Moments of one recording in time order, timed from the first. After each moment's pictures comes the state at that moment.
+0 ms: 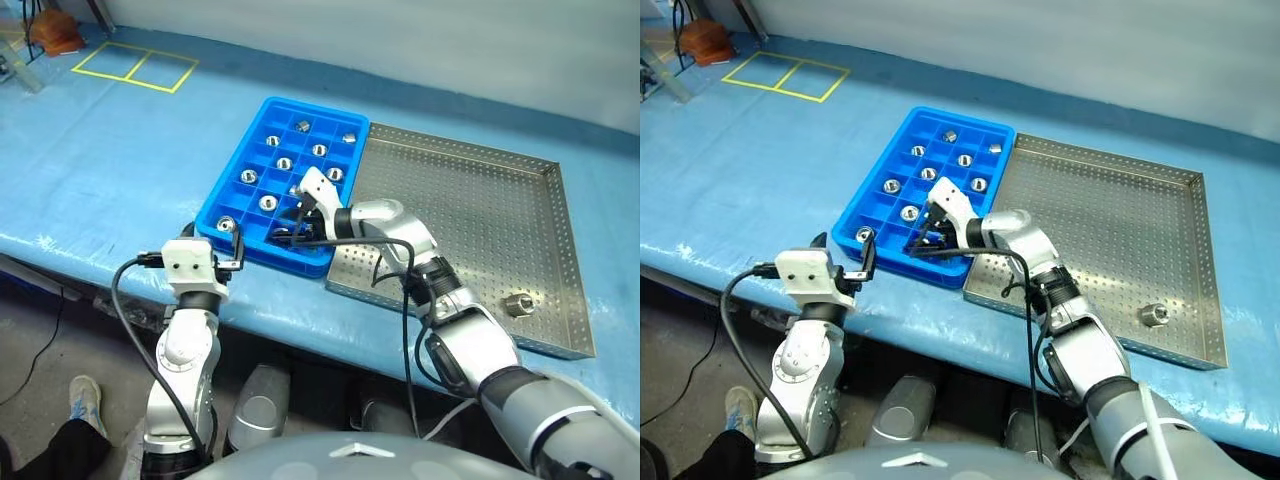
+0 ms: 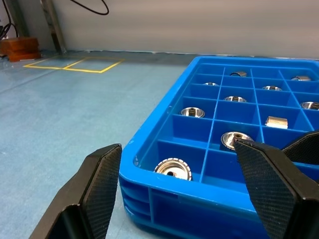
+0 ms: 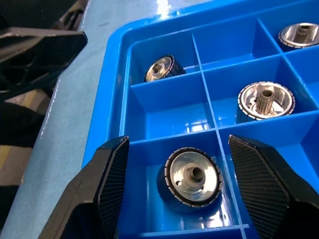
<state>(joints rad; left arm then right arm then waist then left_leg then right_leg) 0.19 0.05 -0.06 -0.51 0.02 0.24 0.00 -0.74 -0.13 0.25 0.43 0.15 0.50 0.92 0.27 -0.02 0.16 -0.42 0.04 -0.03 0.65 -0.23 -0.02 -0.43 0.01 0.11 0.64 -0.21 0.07</state>
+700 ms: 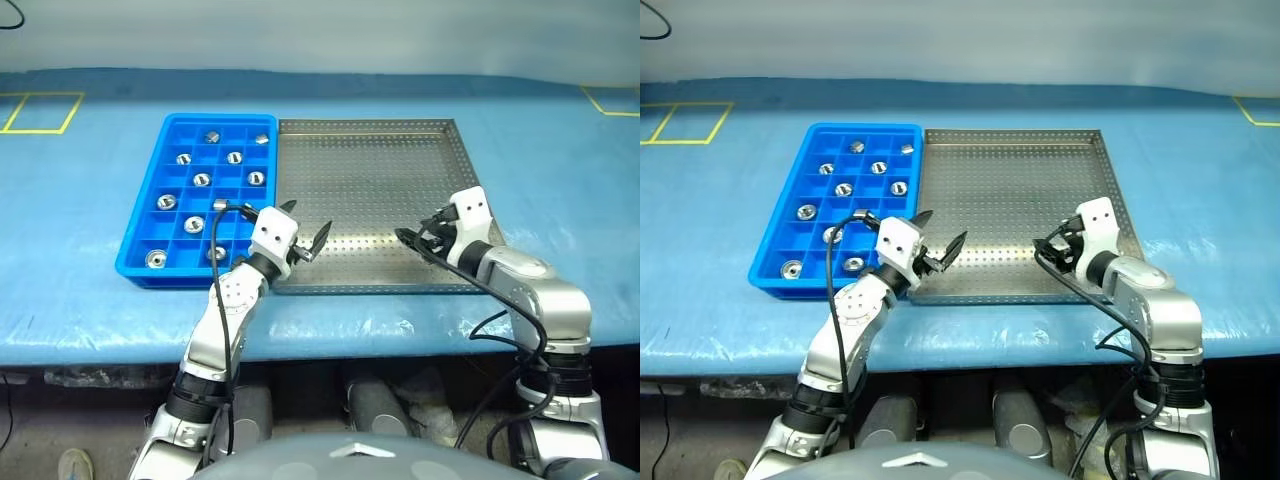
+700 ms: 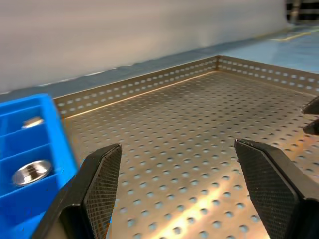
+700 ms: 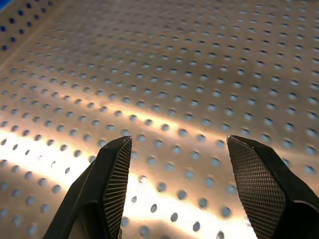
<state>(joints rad) -0.14 0.10 -0.24 -0.20 -0.03 0.24 -0.33 -0.23 -0.43 -0.18 -0.25 0.28 0.94 0.49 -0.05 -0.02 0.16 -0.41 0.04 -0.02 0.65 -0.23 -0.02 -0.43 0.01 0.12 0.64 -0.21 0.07</state>
